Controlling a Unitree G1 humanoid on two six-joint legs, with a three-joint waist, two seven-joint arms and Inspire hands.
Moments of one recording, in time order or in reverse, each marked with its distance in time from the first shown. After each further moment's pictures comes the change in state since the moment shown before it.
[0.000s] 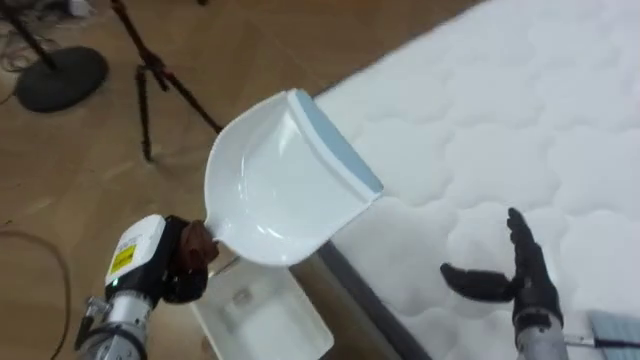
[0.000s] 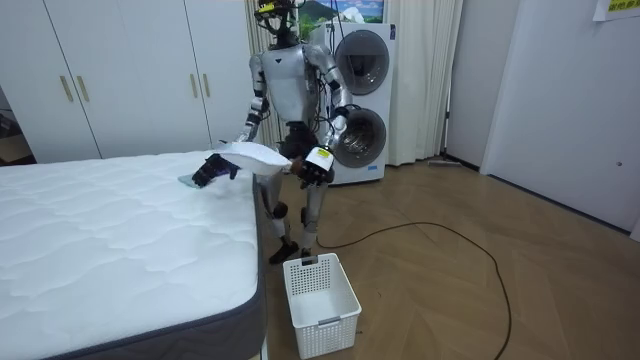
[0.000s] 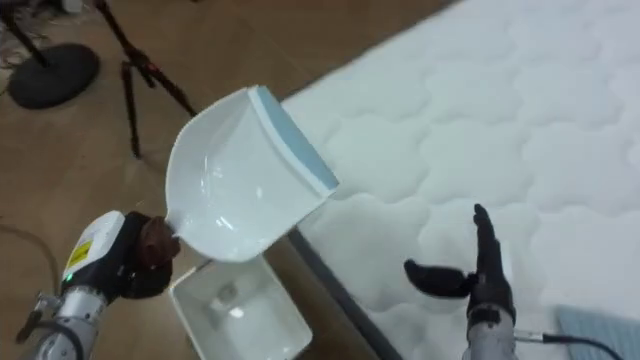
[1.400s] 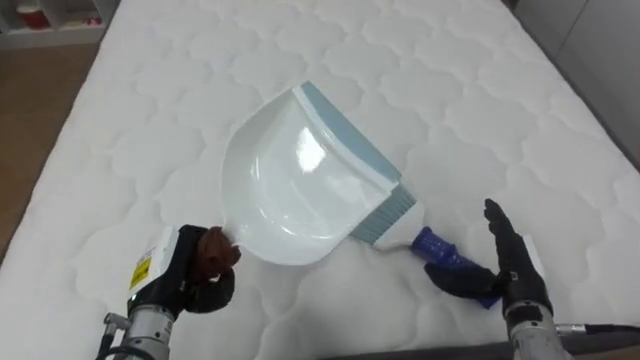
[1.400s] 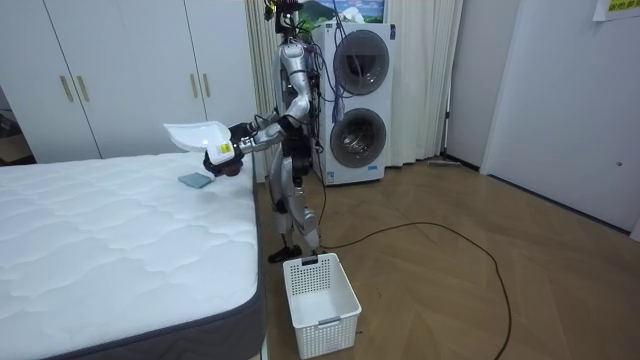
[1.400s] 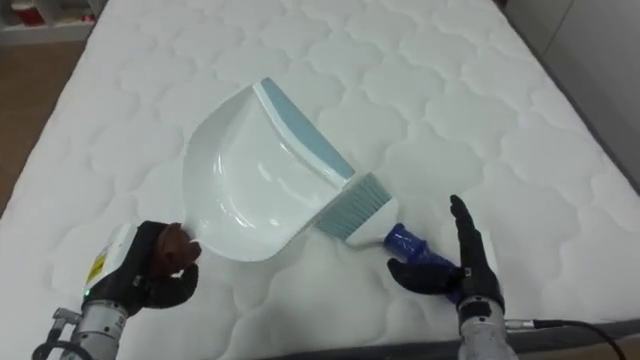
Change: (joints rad) left arm 0.090 -0.098 0.045 -0.080 0.000 -0.023 -0.013; right arm 0.034 0.001 -0.057 -0.142 -0.093 0.053 0.105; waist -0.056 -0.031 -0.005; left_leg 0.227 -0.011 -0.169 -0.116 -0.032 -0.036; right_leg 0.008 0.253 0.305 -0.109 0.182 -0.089
